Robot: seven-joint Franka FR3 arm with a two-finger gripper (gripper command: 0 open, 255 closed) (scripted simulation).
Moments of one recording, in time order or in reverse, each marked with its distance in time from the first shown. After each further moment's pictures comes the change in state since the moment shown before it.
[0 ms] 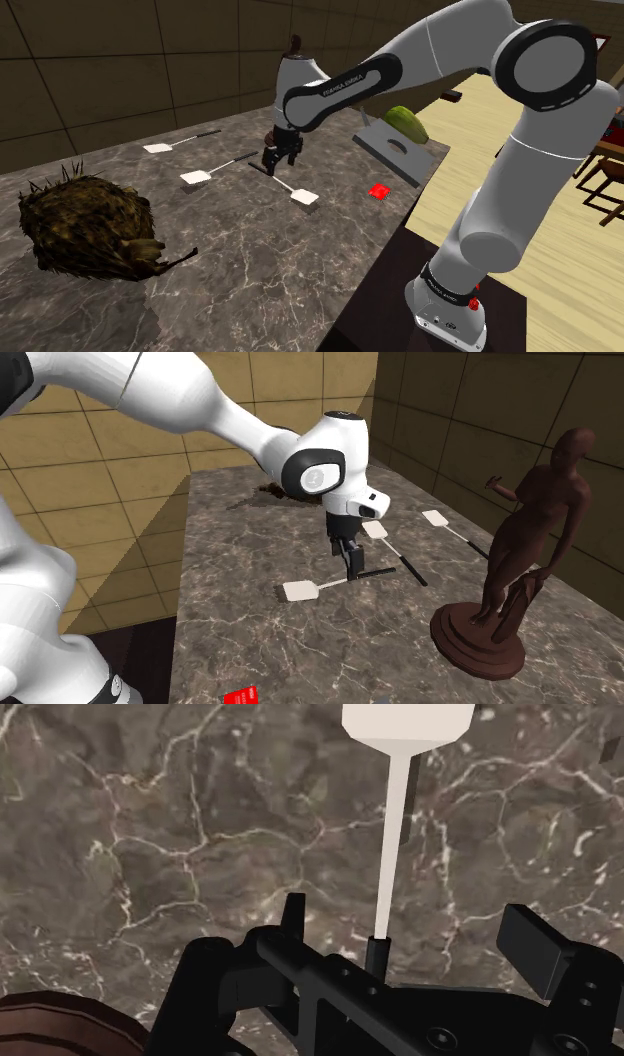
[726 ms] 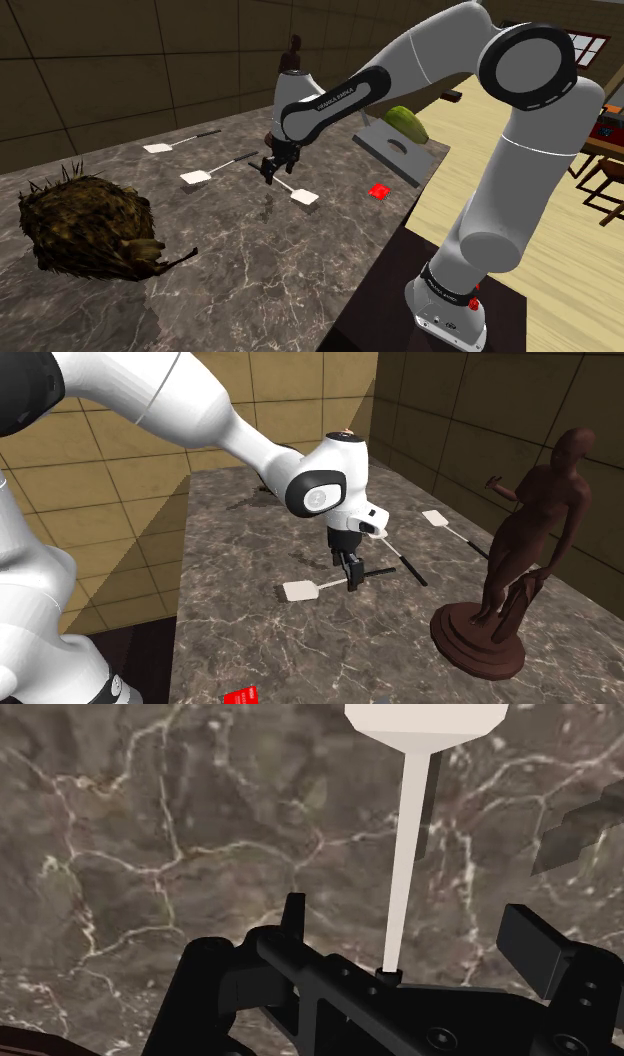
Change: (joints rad) arm 0.001 0.063 -0.001 -0.021 -0.010 0.085 0.007
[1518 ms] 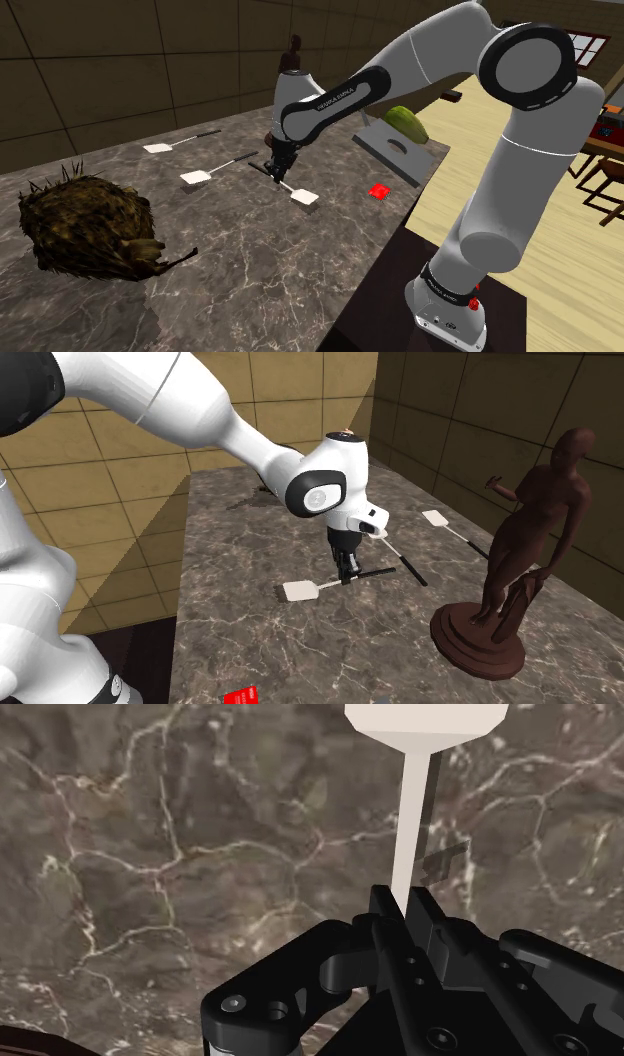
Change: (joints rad) arm 0.000 0.000 0.000 0.000 0.000 0.000 0.000
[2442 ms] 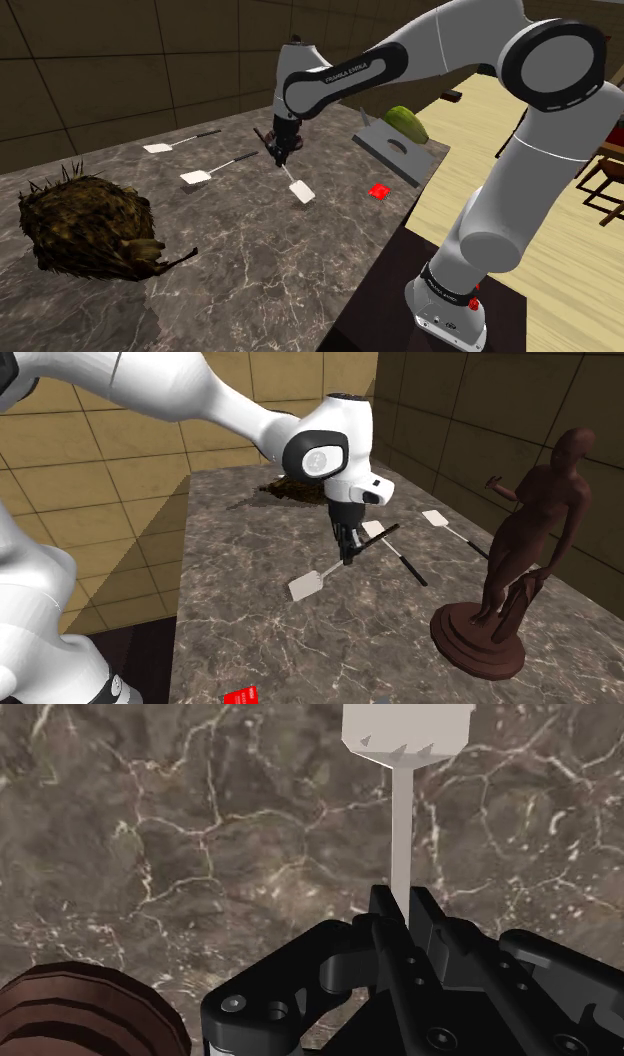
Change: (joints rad) arm -0.003 -0.089 0.000 0.068 0.017 -0.156 -0.016
